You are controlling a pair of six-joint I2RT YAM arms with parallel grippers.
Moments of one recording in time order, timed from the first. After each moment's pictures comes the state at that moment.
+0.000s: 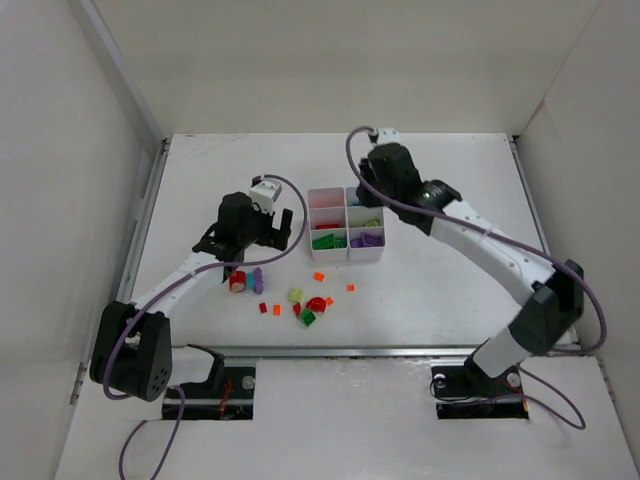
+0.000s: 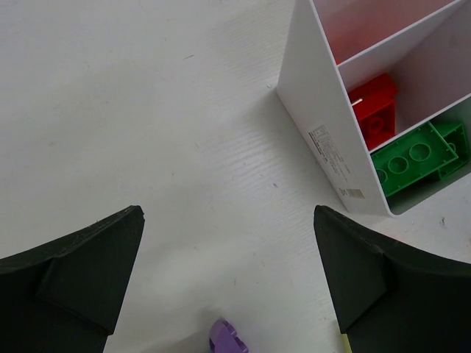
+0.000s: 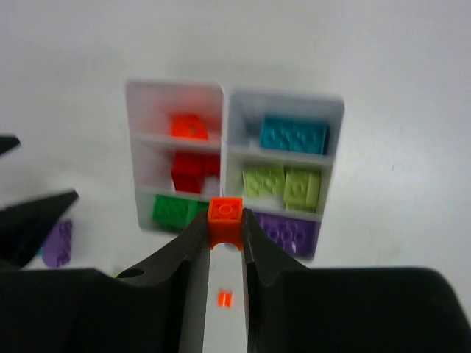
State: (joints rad) left arm -0.34 1.27 0.73 0.02 0.10 0.04; right arm 0.68 1.48 1.37 -0.52 0.29 0.44
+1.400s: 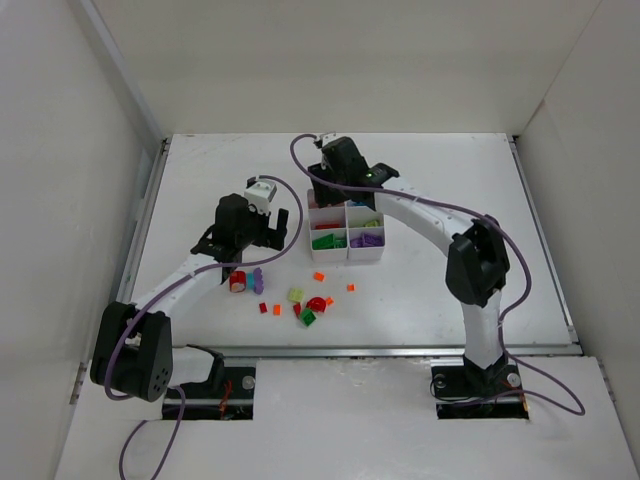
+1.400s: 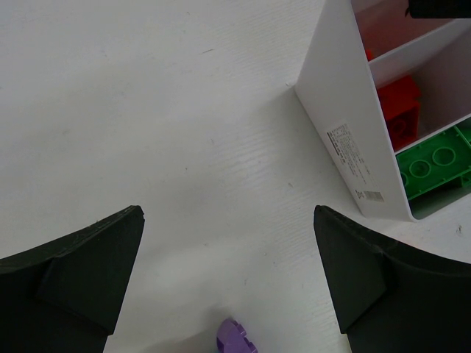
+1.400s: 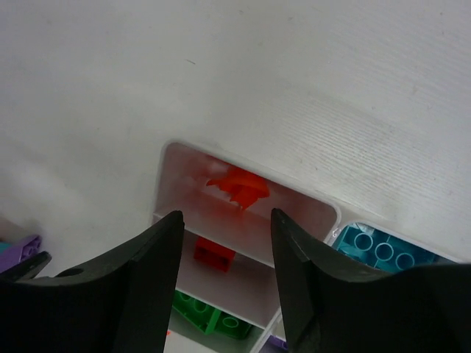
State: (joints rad) left arm -0.31 1.27 0.70 0.05 0.08 0.03; right arm 0.68 2.04 1.82 -0.51 0.11 0.22
